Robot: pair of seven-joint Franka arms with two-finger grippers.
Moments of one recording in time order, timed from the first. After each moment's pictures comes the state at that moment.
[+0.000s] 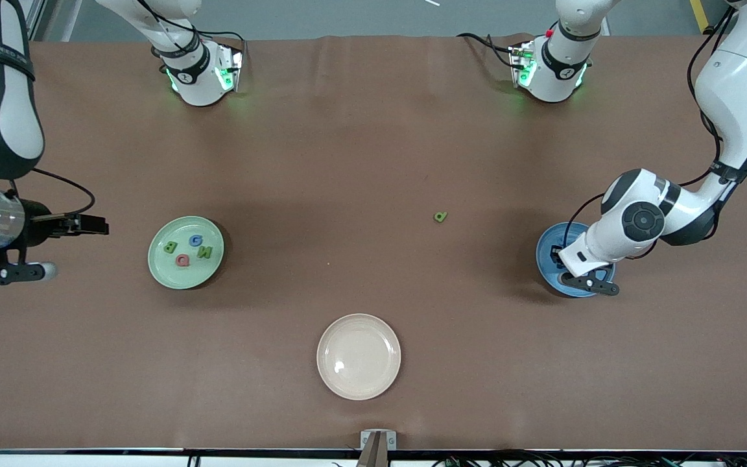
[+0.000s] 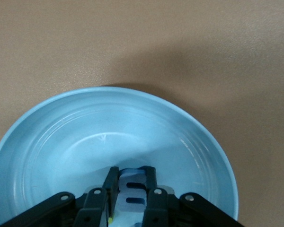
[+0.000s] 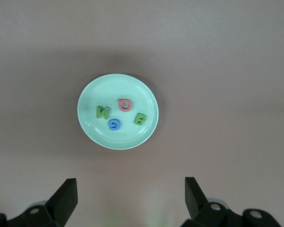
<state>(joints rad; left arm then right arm) 0.70 0.71 -0.82 -2.01 0.78 2.33 -0.32 -0.19 0.34 0.20 -1.41 -0.06 1.51 -0.05</state>
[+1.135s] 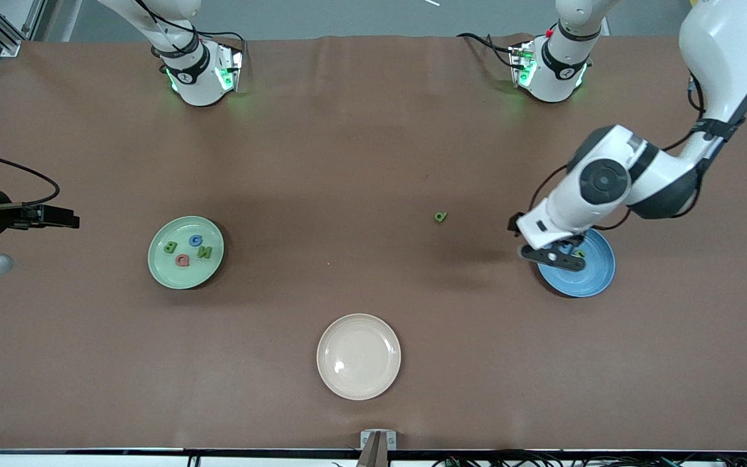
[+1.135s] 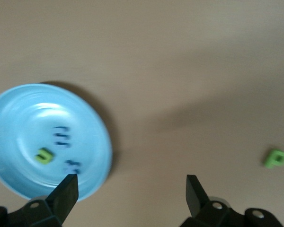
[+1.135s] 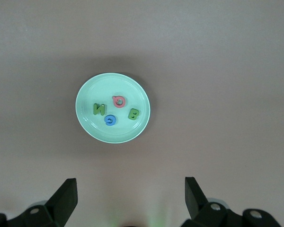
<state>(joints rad) 0.68 0.57 -1.15 -1.99 0.61 2.05 -0.43 -0.24 0.33 0.21 -1.33 -0.06 1.42 -0.05</state>
